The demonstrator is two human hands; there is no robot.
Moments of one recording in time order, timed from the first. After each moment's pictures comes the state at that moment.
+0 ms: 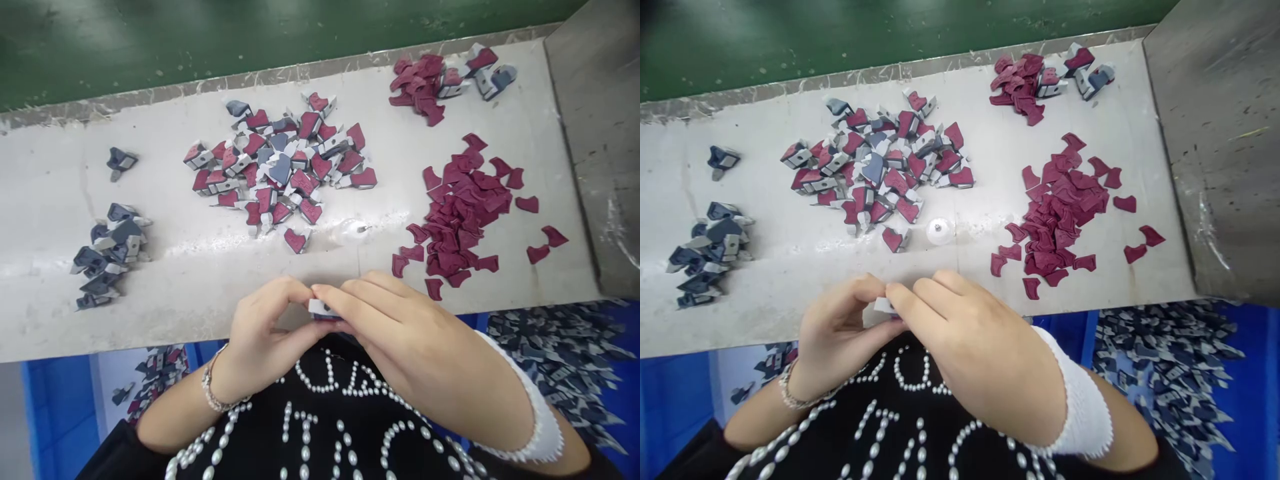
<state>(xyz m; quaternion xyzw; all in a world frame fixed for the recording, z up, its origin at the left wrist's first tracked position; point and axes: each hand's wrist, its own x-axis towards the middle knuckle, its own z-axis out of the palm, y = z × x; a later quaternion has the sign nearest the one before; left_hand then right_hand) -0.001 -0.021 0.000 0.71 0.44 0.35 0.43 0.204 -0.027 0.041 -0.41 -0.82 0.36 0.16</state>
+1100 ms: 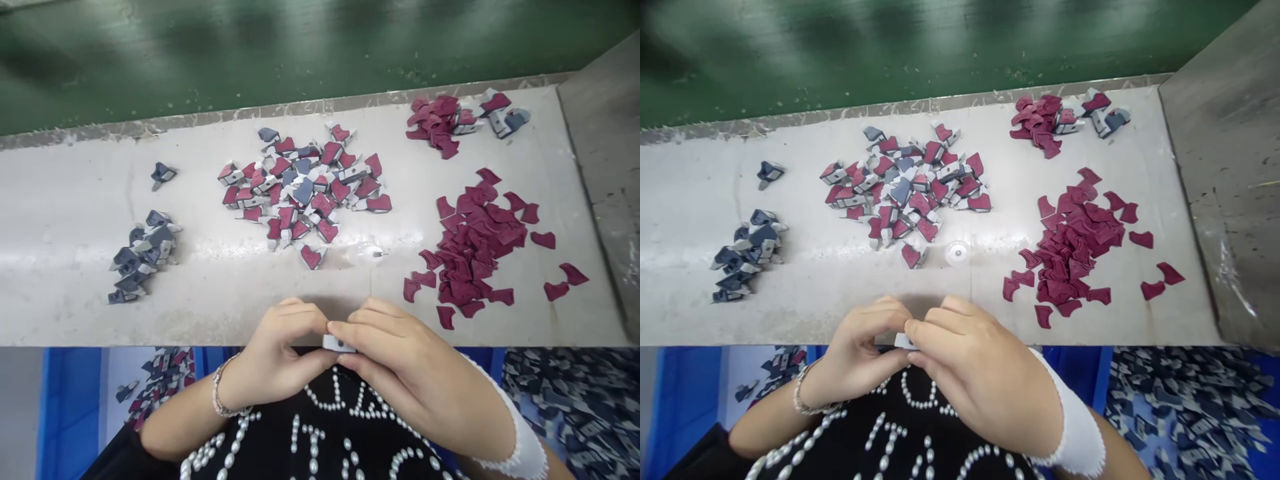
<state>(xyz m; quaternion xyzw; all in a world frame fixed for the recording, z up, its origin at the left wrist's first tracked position) -0.007 -0.022 0.001 0.70 0.39 0.29 0.52 0.200 -0.020 0.034 -0.39 -0.74 0.51 0.18</state>
